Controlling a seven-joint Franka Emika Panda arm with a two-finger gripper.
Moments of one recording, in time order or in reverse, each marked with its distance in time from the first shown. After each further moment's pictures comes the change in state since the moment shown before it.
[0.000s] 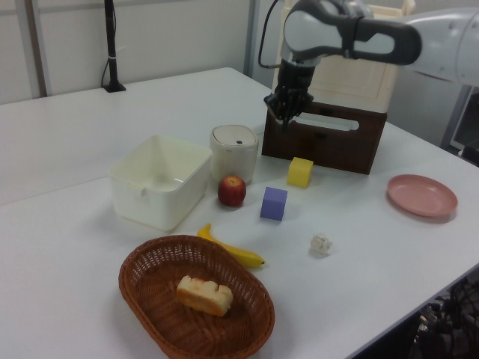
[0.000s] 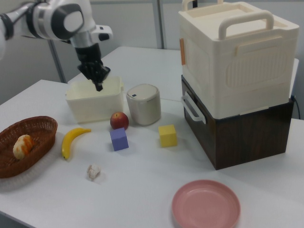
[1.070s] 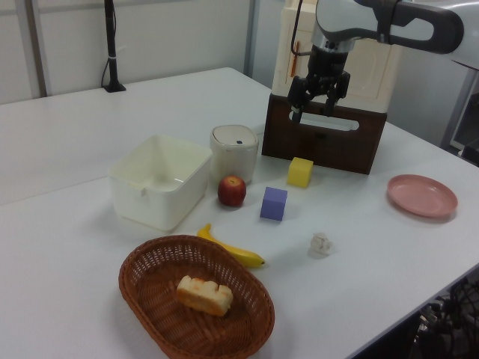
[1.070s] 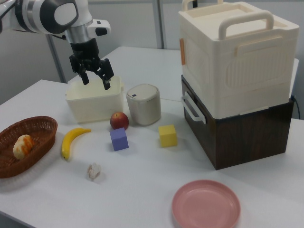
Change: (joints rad) arm 0.008 -0.132 -0.065 -0.087 0.000 -0.054 -0.056
